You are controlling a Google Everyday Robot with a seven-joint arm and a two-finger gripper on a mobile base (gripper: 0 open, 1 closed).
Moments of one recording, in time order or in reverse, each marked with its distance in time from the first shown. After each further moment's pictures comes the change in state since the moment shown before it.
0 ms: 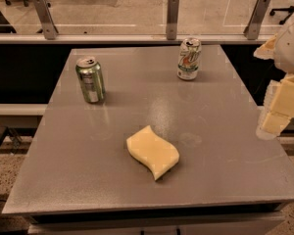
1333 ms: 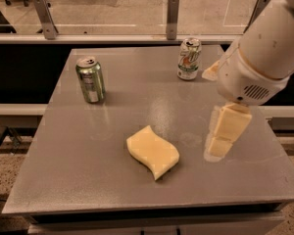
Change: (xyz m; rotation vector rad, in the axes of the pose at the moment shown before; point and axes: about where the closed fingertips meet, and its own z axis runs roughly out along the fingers) arm -0.075 0.044 0.048 -0.069 -0.113 -0.109
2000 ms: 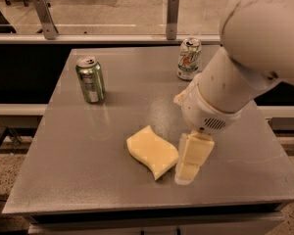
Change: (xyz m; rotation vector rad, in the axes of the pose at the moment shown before) arm -0.031 0.029 0.066 -0.066 -0.037 -0.050
